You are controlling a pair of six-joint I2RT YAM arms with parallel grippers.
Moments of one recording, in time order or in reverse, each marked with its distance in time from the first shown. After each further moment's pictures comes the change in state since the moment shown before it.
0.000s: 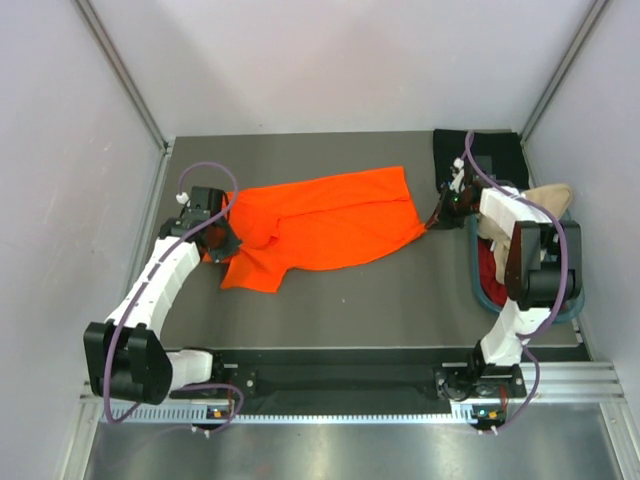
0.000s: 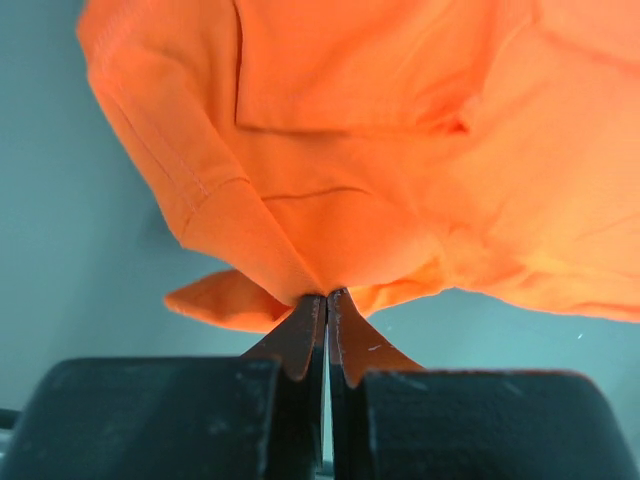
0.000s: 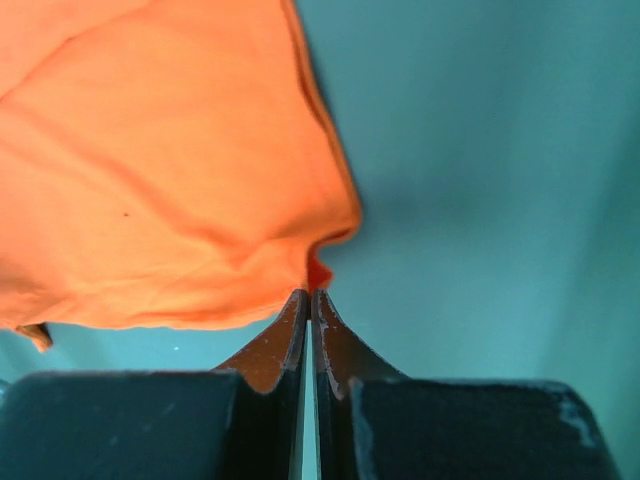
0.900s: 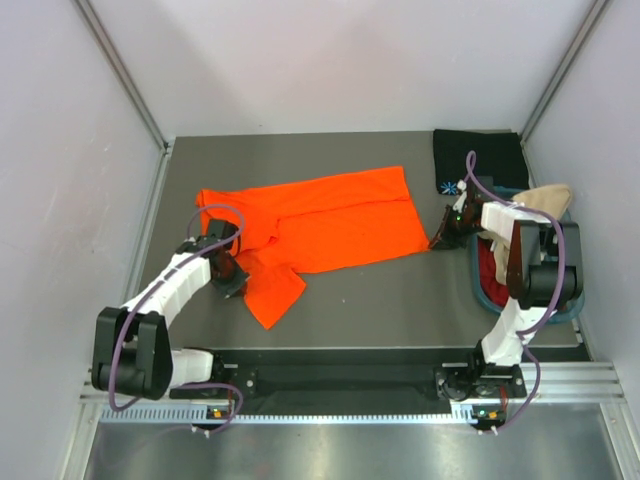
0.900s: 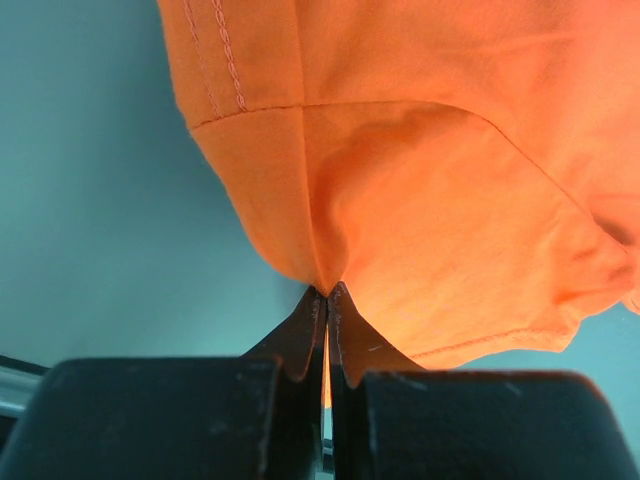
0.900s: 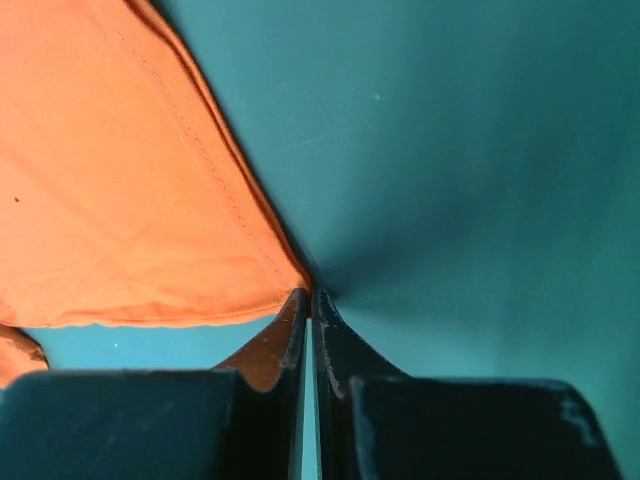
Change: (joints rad) left arm -0.028 0.034 -0.266 0.037 0.012 -0.200; right arm -0.038 0.007 -0.159 0.071 -0.001 0.002
